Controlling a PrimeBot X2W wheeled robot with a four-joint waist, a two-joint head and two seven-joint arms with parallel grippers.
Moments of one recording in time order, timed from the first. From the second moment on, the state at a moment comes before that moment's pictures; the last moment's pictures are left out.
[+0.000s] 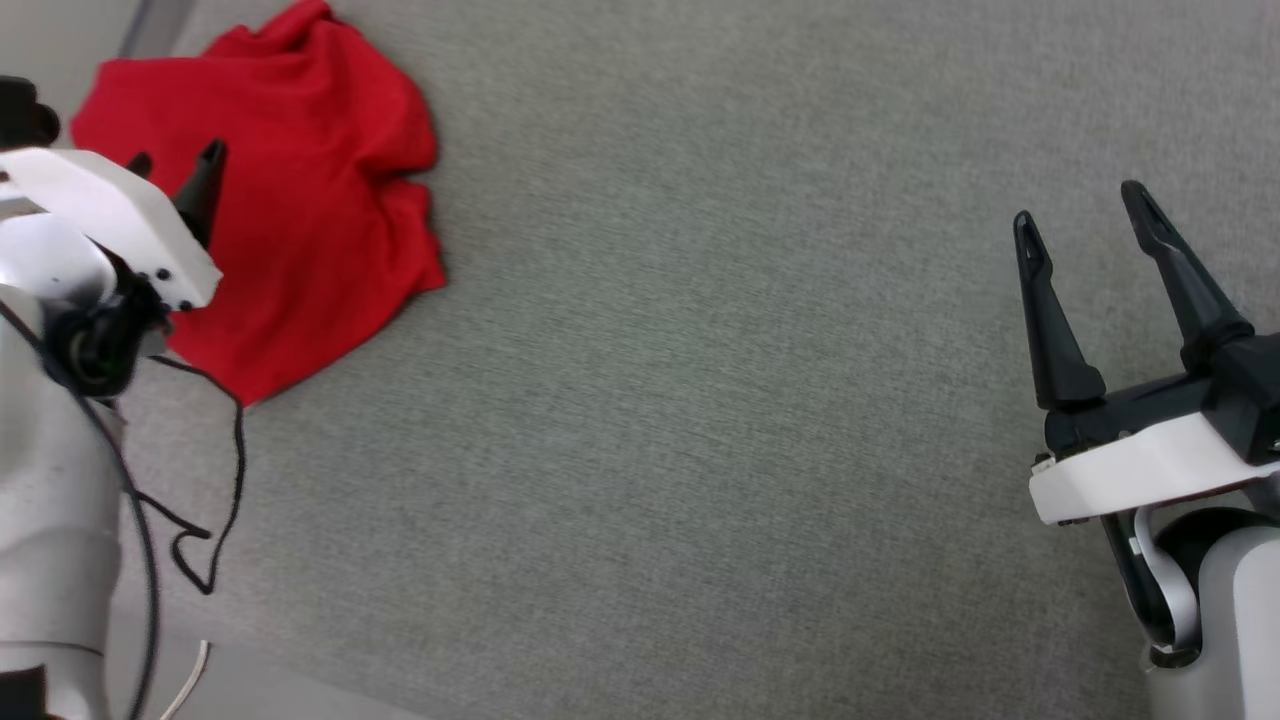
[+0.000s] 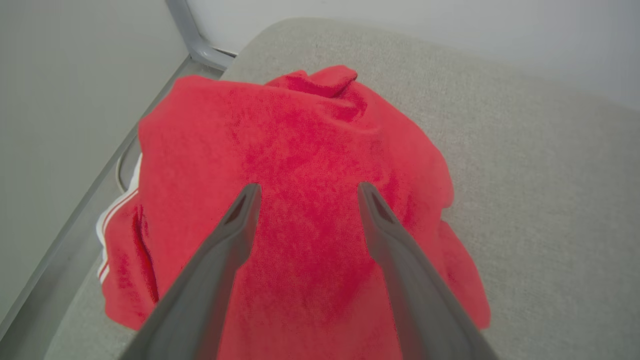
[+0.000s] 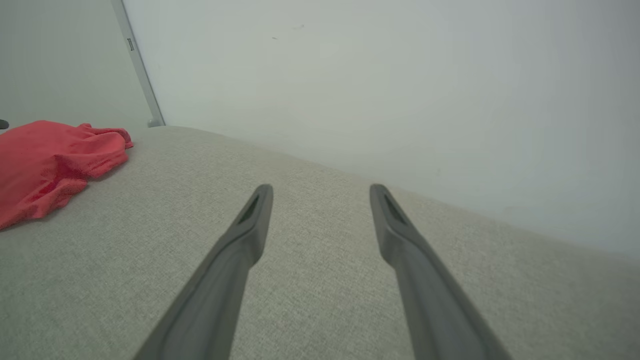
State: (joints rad) left arm -0.84 0.40 -0.04 0.68 -0.54 -0.13 0.27; right arm -0.27 -0.12 0.02 -0.21 0.01 0.13 0.04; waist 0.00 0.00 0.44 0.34
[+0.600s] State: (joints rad) left arm -0.91 0.51 -0.13 0.85 -0.75 -0.13 0.64; right arm -0.32 -0.14 0.03 -0.25 0.00 0.13 0.02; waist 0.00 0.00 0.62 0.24
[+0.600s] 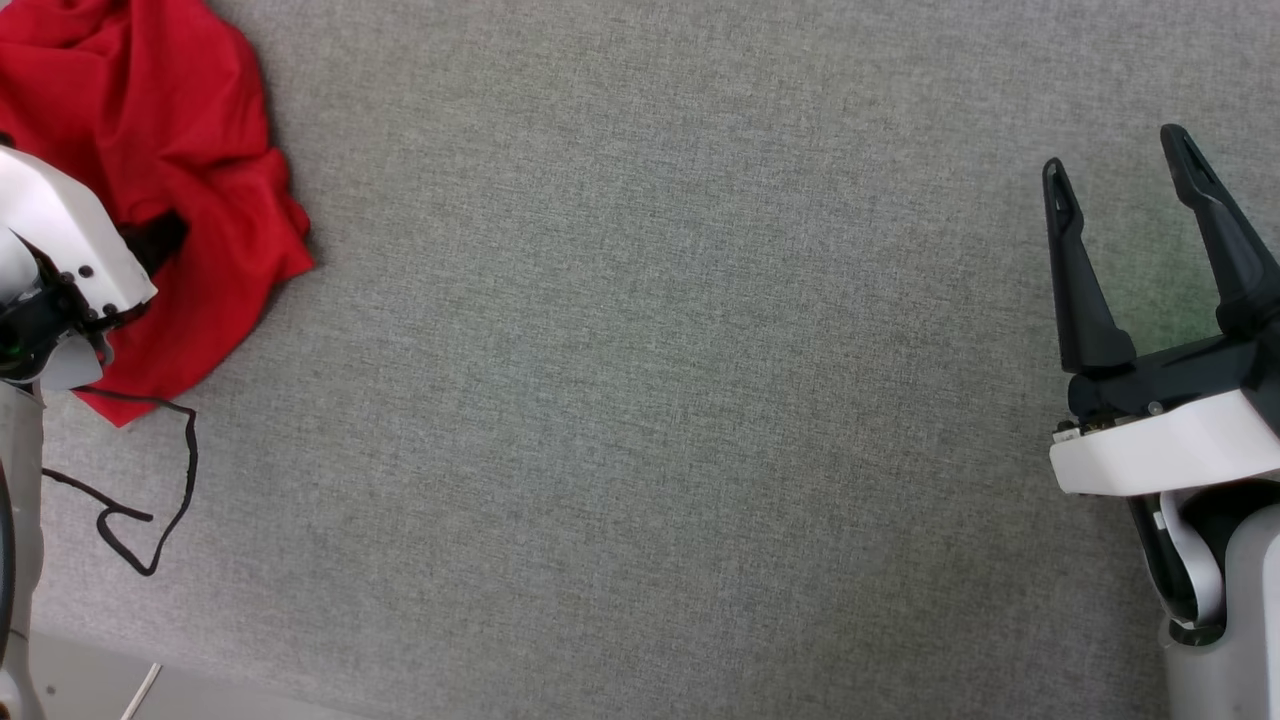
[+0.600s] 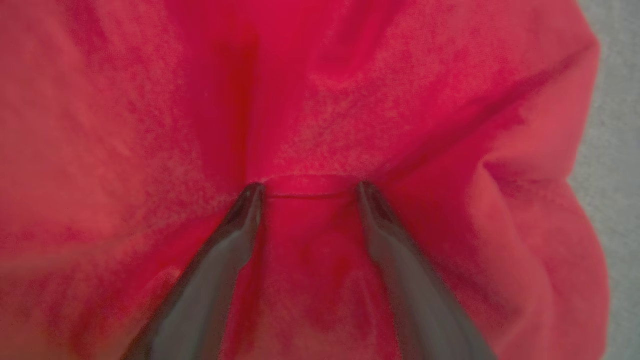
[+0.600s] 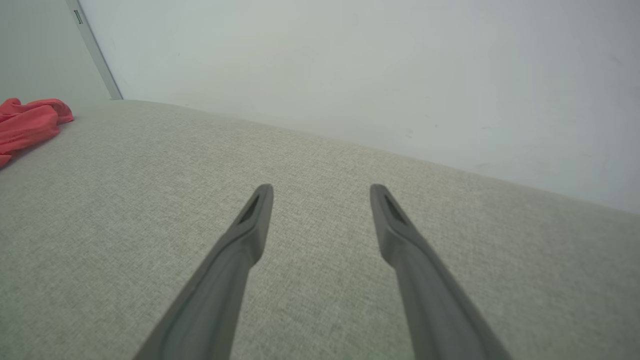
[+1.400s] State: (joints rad) left arm -0.91 0.54 -0.15 0.79 -0.57 -0.03 0.08; right arm -0.24 -0.07 -0.02 -0.18 0.03 0.13 -0.04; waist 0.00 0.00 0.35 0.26
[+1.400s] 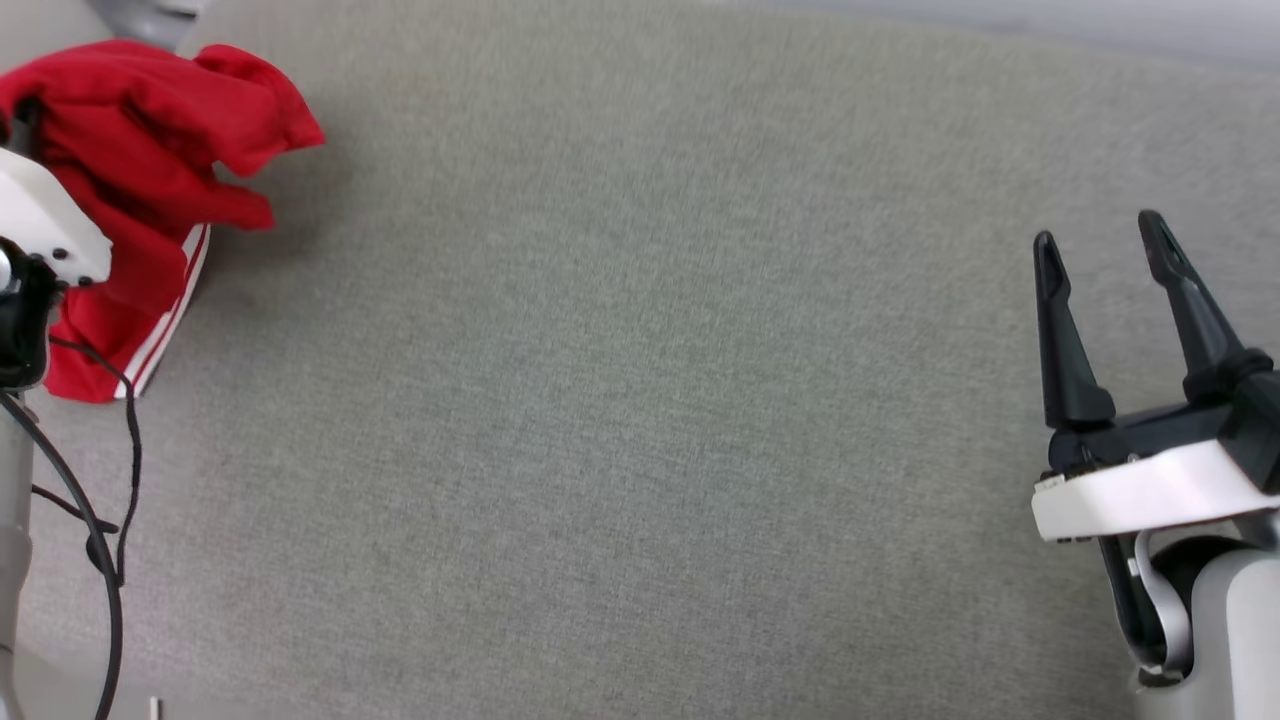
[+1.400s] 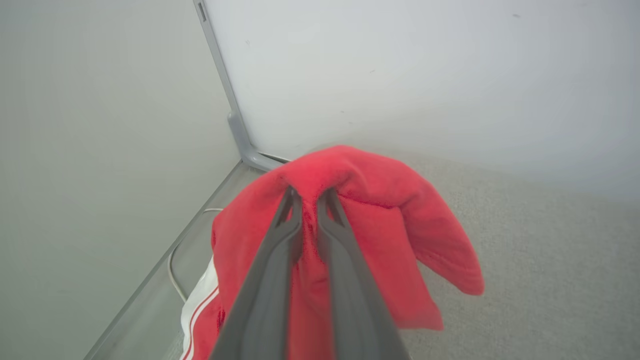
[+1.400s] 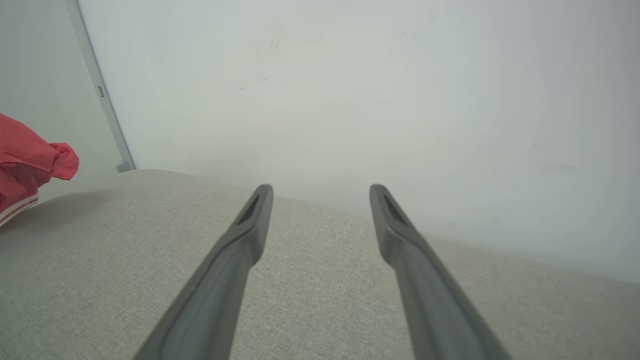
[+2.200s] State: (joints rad) left arm -0.64 0.47 -0.19 0.19 -0.55 0.11 -0.06; right arm -0.10 -0.05 -0.07 -0.14 0.12 0.13 -0.08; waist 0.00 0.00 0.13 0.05
